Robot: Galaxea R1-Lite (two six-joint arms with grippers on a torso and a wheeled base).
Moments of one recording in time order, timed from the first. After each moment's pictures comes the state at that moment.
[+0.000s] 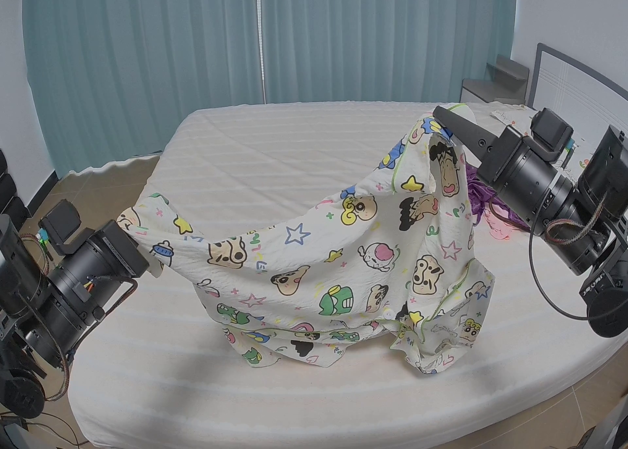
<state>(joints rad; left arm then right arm) -0.45 1.39 -0.30 -1.22 0.08 -0.48 0.57 1.62 -0.70 -1.25 0.09 0.50</state>
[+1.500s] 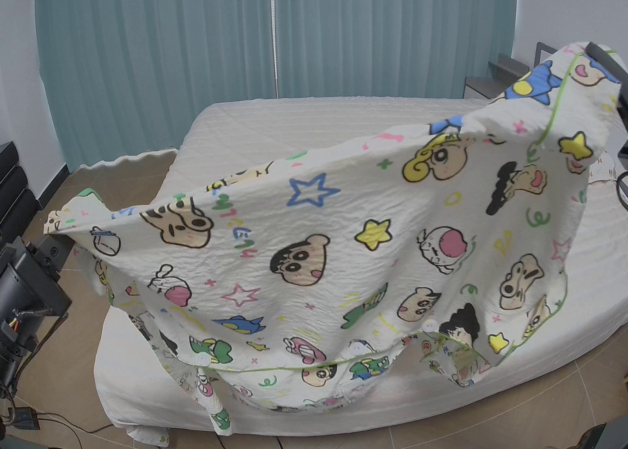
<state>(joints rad) -0.51 0.98 -0.26 -1.01 0.09 -0.25 0.65 1.09 -0.60 -1.07 0.12 0.42</state>
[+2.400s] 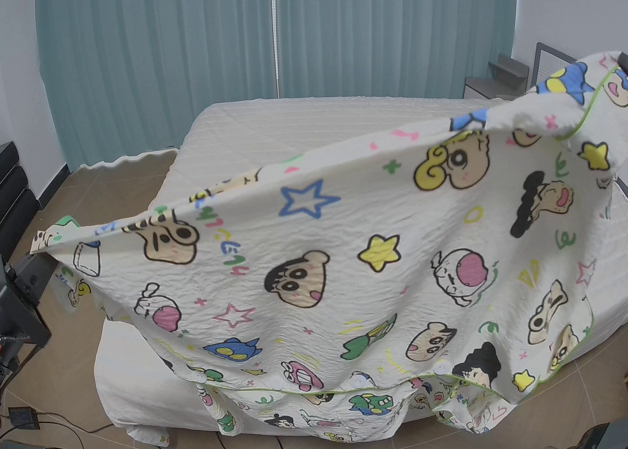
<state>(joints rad) -0.51 0.85 -0.29 -0.72 0.10 -0.20 0.57 1.02 -0.65 -0.84 0.18 0.42</state>
